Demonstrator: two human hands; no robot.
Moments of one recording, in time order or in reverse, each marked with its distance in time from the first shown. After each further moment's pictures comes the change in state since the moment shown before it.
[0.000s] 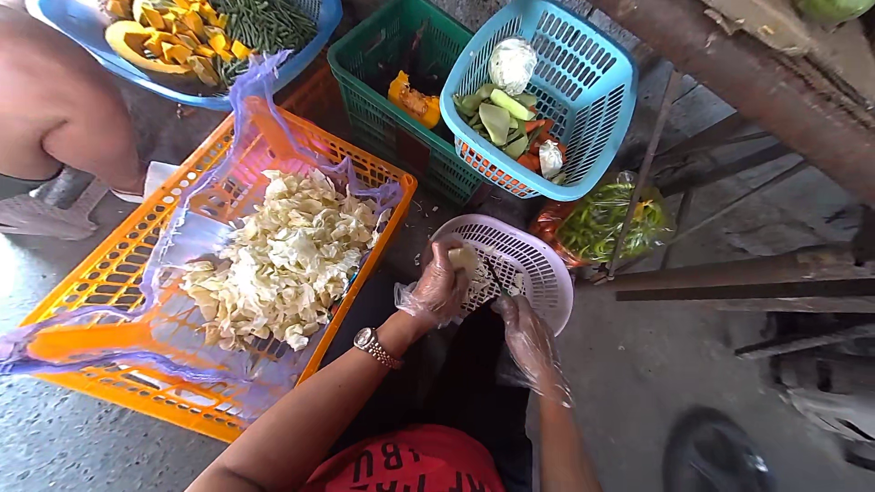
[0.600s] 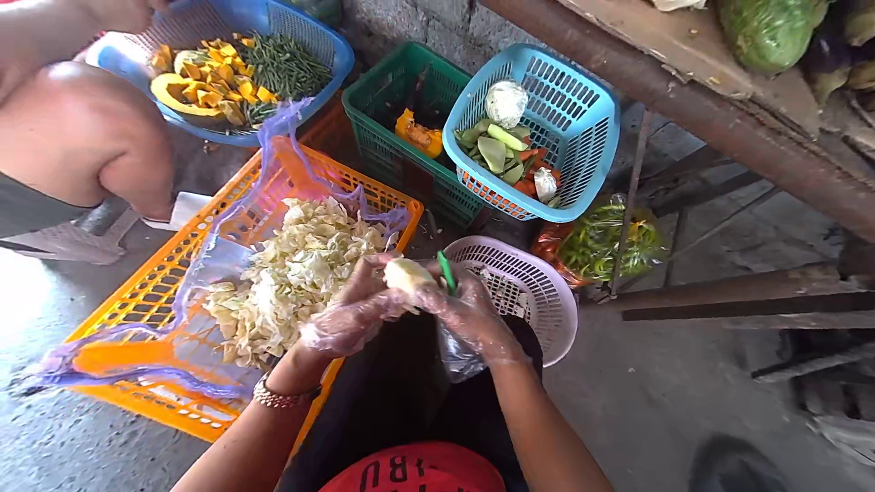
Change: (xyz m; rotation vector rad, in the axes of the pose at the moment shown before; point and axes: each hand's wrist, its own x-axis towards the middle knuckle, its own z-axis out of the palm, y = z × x) left_hand -0.043 0.015 -0.121 -0.691 -0.086 -0.083; right_hand 0.012 -0.118 -0.004 0.833 -0.251 -0.450
